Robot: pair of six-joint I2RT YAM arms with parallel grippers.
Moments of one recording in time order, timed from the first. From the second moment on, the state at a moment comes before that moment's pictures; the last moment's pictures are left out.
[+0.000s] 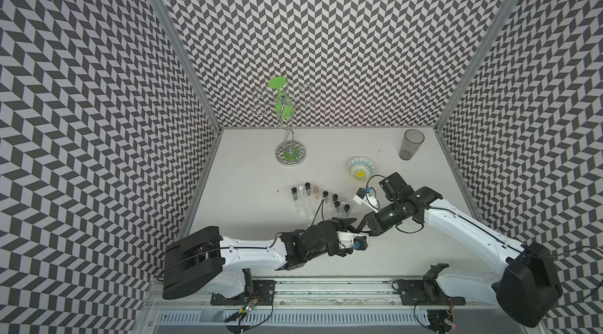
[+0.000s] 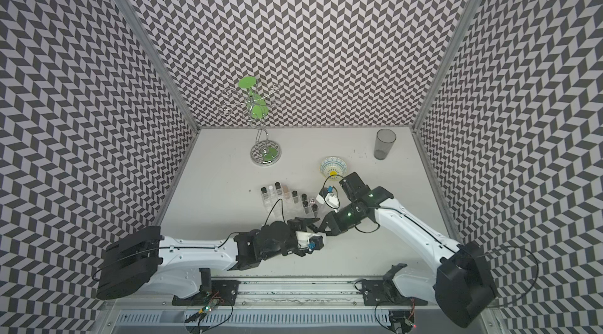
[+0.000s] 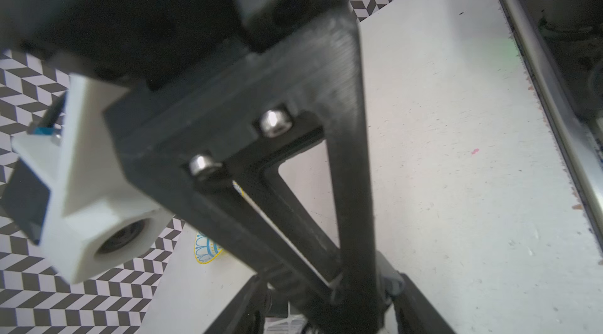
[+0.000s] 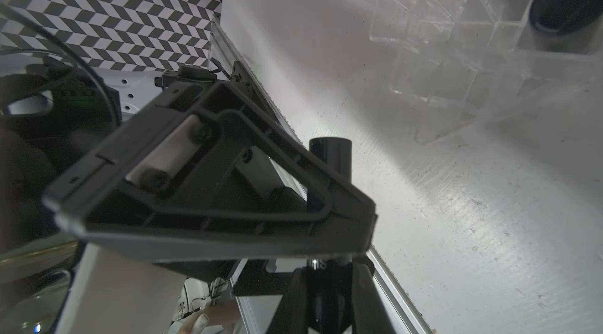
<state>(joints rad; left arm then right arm) -1.24 1.36 0.55 0.44 -0.16 0.64 0.55 1.24 0.86 -0.85 -0.83 0.14</state>
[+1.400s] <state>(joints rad) -0.68 1.12 0.45 0.55 0.52 -0.23 0.59 0.99 0.54 0.19 -0.67 0.58</state>
